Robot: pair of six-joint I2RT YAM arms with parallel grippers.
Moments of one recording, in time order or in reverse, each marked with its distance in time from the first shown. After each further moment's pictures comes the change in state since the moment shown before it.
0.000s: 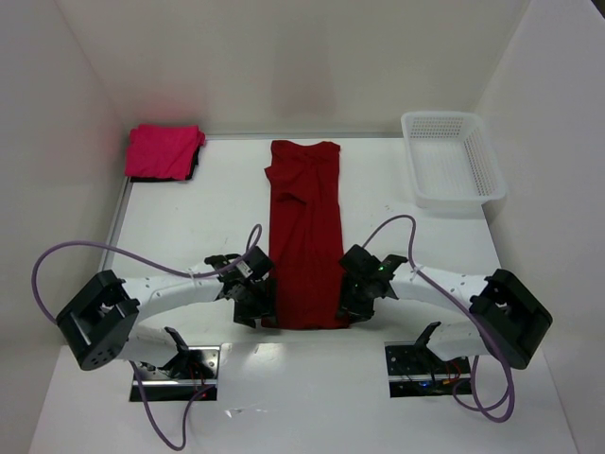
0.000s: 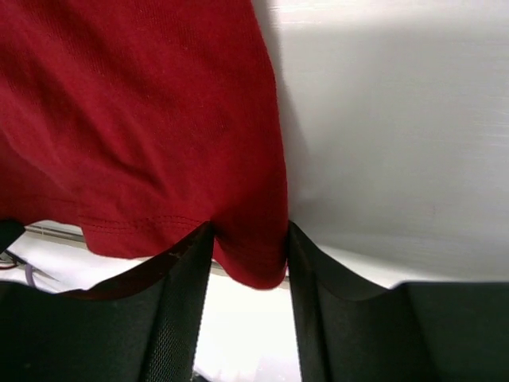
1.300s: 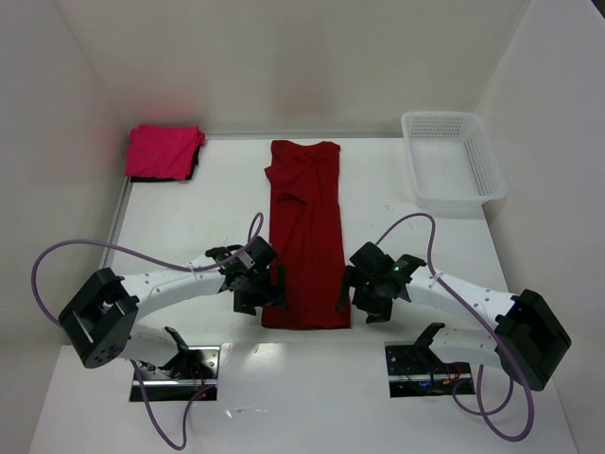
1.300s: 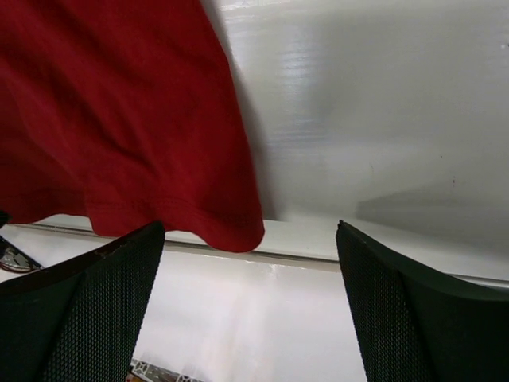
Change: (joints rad) left arm 0.019 0.014 0.084 -0.002 -0.056 0.006; right arm -0.048 -0.150 -0.001 -0.124 0.046 0.007
